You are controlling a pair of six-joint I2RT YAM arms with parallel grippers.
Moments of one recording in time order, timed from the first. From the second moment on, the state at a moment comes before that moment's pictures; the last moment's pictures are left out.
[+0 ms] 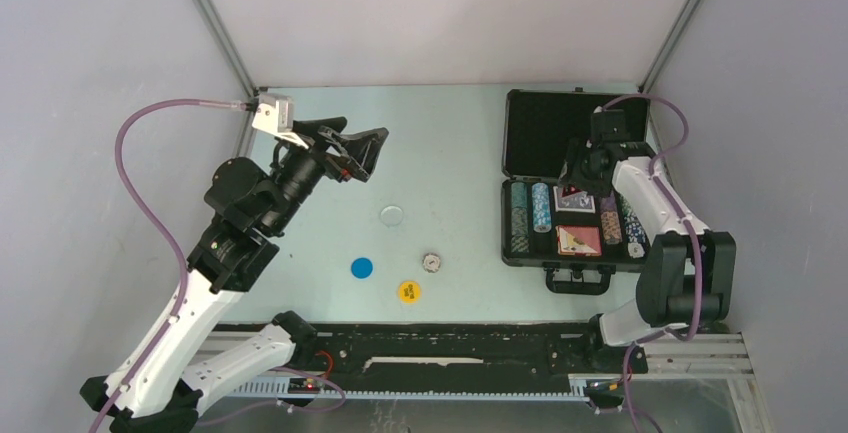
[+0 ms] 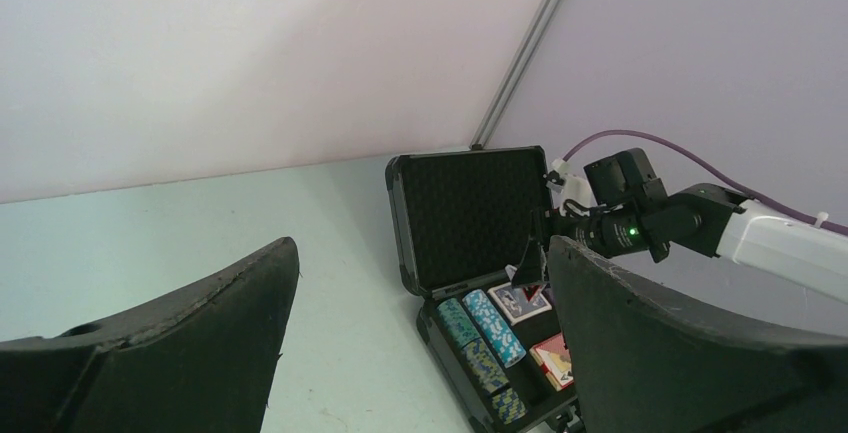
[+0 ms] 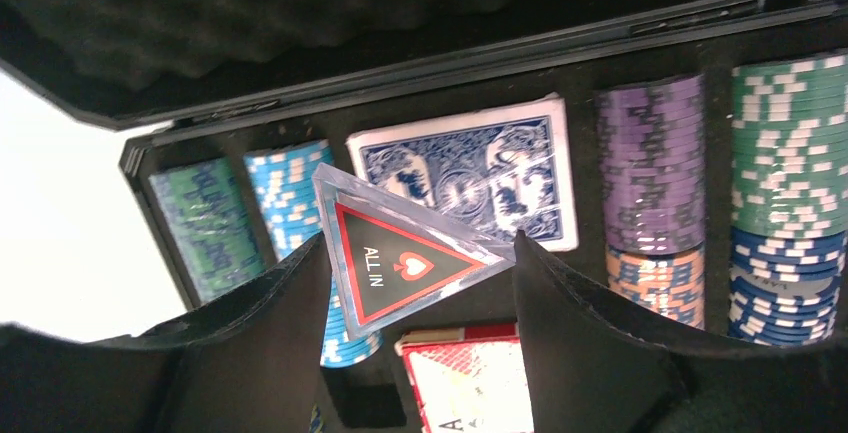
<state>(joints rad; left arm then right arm) -0.62 0.80 1.14 -0.16 -0.07 -0.34 0.03 1.49 1.15 -0.68 0.03 0.32</state>
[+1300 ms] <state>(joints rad) -0.62 0.82 1.14 -0.16 -0.07 -0.34 -0.05 1.62 1.16 -0.69 0.19 0.62</state>
